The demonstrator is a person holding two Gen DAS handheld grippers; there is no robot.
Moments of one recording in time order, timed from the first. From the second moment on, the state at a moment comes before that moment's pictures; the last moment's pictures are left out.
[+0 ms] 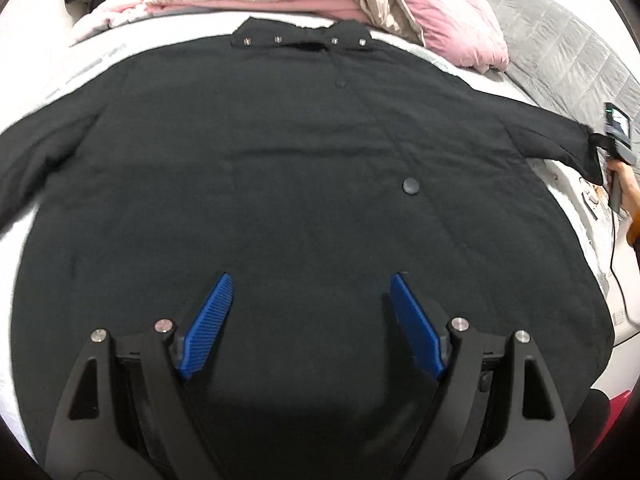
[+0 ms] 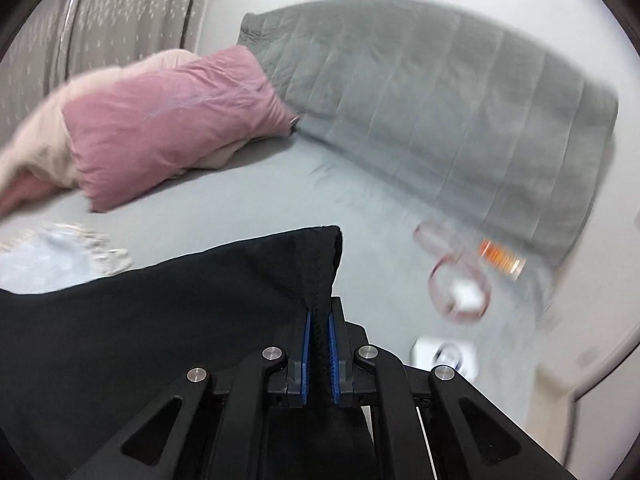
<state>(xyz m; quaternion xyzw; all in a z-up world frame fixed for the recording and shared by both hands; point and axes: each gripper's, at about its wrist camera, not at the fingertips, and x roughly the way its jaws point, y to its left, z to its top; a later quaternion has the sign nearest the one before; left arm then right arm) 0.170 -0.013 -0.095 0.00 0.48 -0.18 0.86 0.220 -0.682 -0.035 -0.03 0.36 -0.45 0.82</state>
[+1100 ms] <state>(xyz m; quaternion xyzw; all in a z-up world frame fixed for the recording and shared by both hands) 0.354 -0.010 -0.108 -0.12 0.40 -0.16 0.89 0.577 -0.251 -0.114 0.09 0.43 -0.06 0.90</state>
